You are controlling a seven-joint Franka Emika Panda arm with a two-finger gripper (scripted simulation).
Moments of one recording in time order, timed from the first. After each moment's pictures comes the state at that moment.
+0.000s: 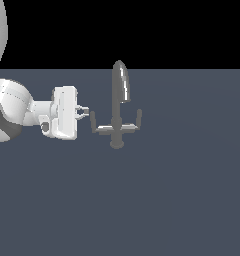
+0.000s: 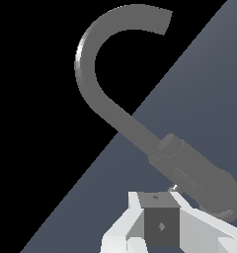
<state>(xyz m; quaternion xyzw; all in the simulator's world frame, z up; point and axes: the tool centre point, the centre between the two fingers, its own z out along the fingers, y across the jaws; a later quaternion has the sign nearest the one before) 0.050 0.124 0.141 0.27 -0.65 0.68 0.21</state>
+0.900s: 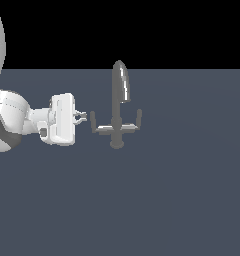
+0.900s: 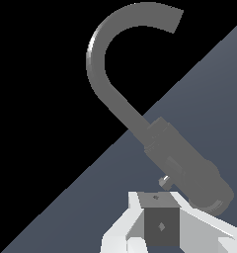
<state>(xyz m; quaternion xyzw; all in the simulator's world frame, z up) 0.051 0.135 0.122 0.31 -0.61 0.68 0.24</state>
